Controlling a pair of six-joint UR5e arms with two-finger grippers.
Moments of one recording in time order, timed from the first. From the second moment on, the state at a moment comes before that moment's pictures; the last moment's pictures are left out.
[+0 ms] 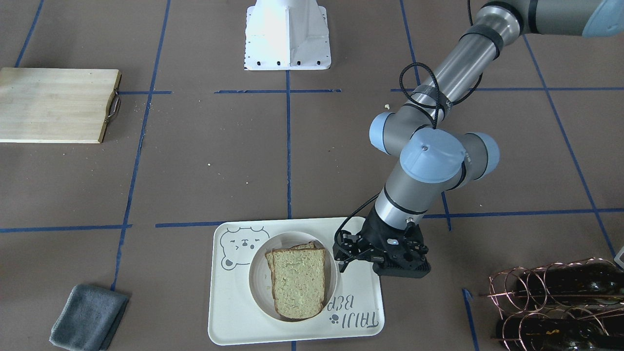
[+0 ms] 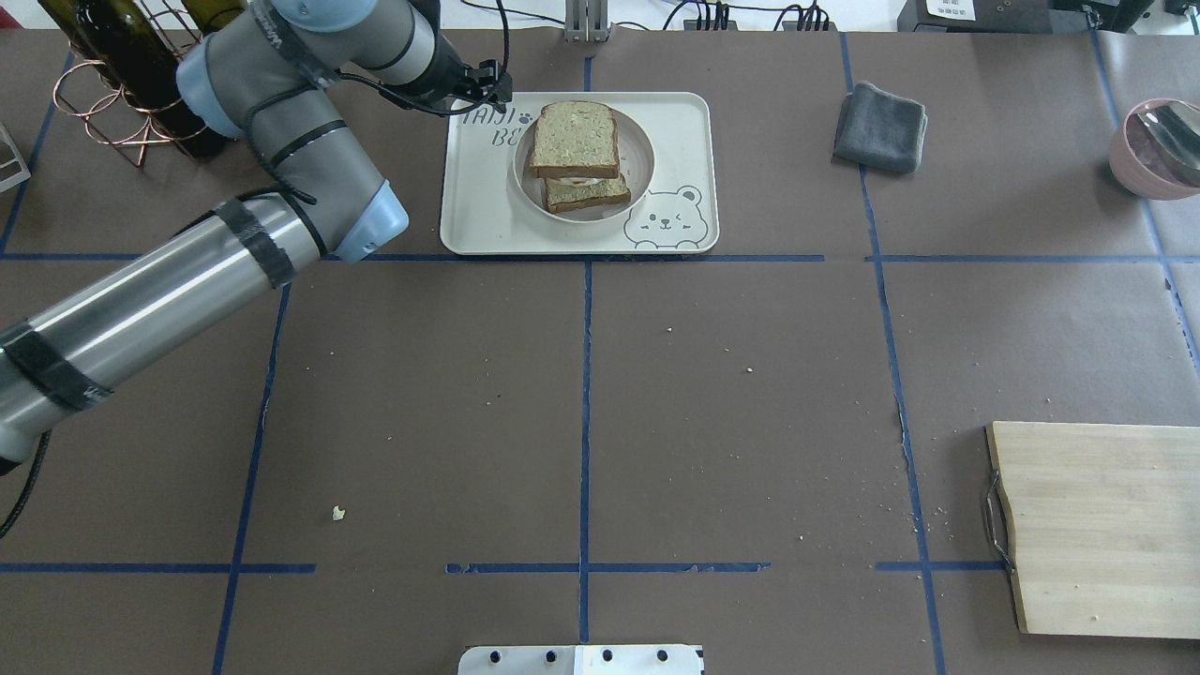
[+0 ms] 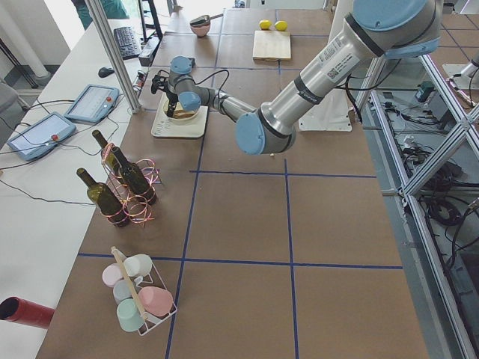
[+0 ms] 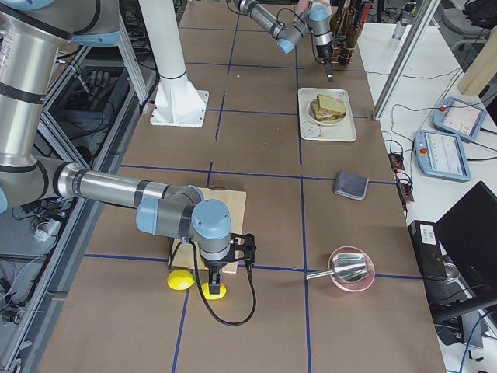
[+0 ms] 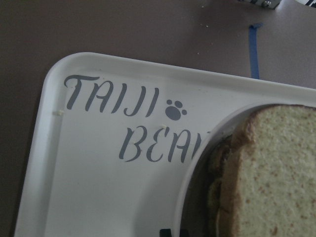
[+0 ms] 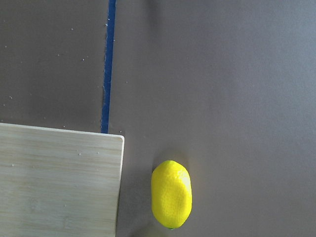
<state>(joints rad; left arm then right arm) -0.88 -2.43 -1.16 -2.15 -1.97 -1.00 1.64 -1.95 1.83 -1.56 2.29 -0.19</state>
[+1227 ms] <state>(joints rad) -1.40 -1.55 -1.90 -1.64 -2.30 -0.09 1.64 -1.95 1.83 -1.56 2.29 -0.18</state>
